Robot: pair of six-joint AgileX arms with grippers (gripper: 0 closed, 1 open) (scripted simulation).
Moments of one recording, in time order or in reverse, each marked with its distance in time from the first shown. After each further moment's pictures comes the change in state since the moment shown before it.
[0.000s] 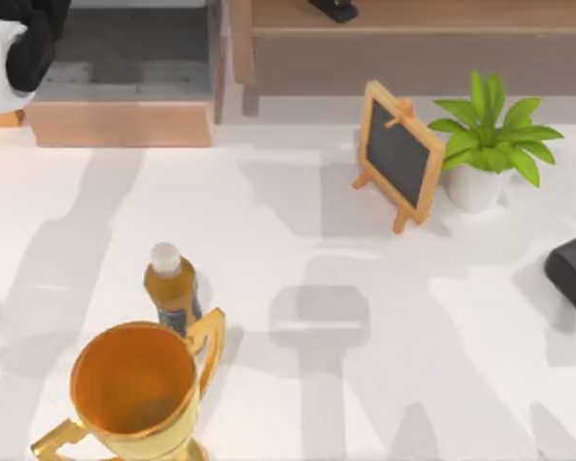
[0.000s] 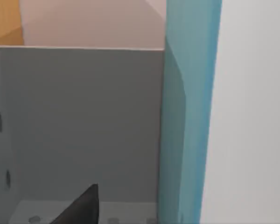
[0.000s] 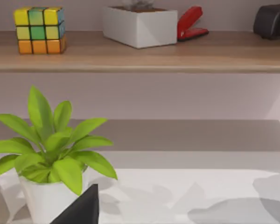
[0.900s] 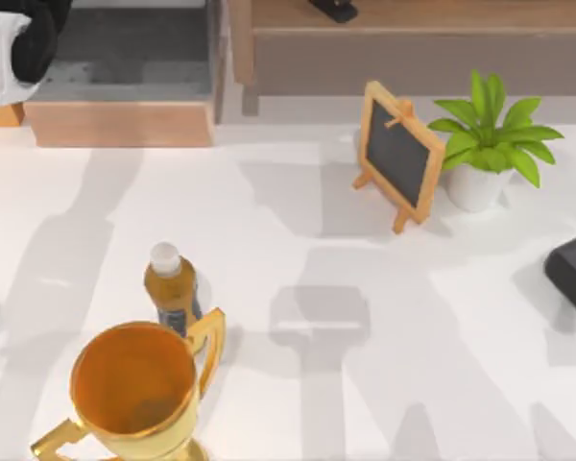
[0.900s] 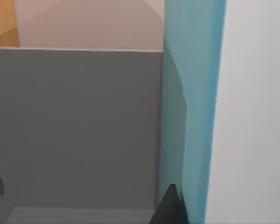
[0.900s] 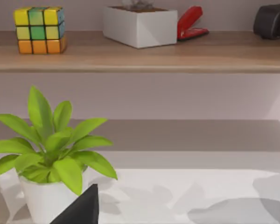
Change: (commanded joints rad) left arm 0.002 0.032 0.047 -0.014 0.003 0.000; right arm 0.000 0.000 0.000 0.000 0.000 0.000
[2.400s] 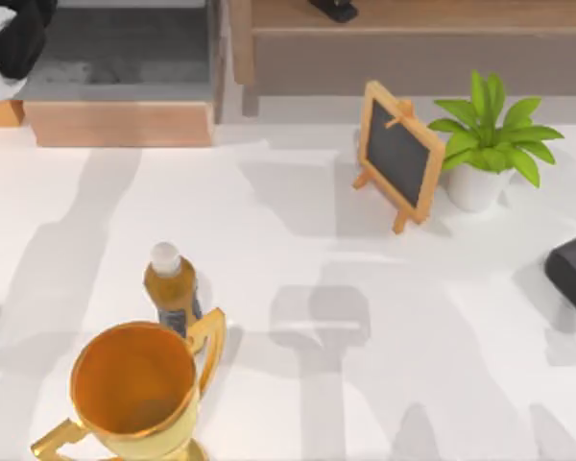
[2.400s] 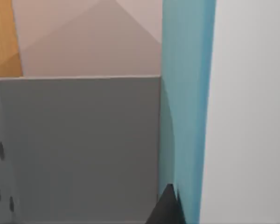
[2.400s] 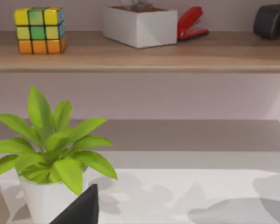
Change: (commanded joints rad) left arm 0.003 -0.071 -0.034 -0.022 0.022 0.033; right arm 0.000 0.000 0.000 0.000 0.000 0.000
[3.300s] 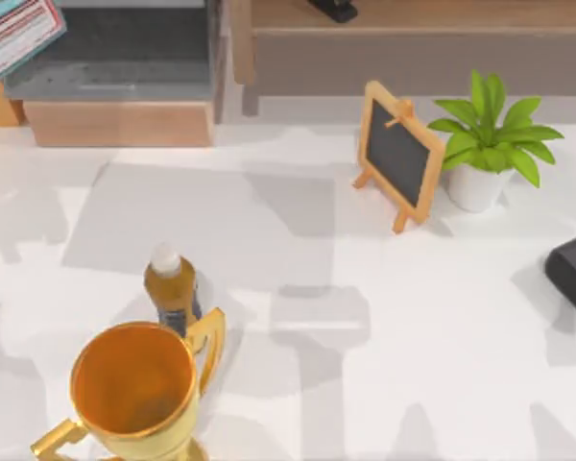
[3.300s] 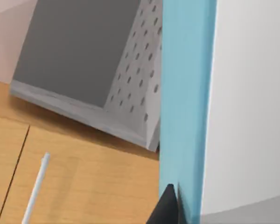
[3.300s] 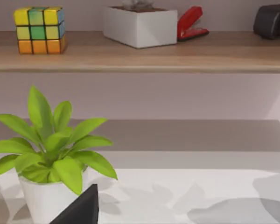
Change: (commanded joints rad) left arm 0.526 -0.661 -0.697 -0.289 0.784 1.309; right arm 0.000 0.000 0.000 0.000 0.000 0.000
